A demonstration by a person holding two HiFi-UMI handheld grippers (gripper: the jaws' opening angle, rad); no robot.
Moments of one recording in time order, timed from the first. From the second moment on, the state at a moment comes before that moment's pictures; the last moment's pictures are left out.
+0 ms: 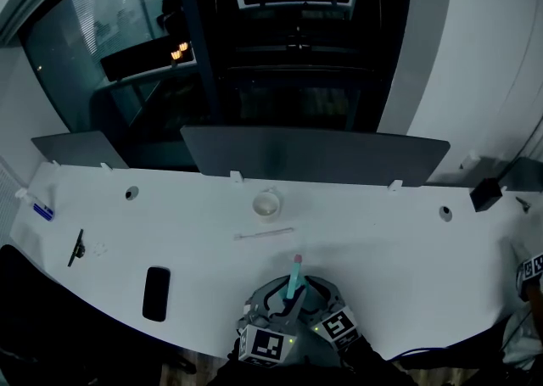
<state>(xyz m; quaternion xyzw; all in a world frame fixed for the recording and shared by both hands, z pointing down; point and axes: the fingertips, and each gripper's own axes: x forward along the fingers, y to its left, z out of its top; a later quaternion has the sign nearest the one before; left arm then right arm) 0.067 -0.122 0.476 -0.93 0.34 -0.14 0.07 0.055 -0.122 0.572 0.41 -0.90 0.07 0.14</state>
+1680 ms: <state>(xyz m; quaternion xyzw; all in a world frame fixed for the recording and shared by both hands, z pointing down) 0.066 -0.110 0.468 -0.95 0.25 -0.18 0.02 0.037 -0.112 0.535 0.37 -0.92 0.03 0.14</state>
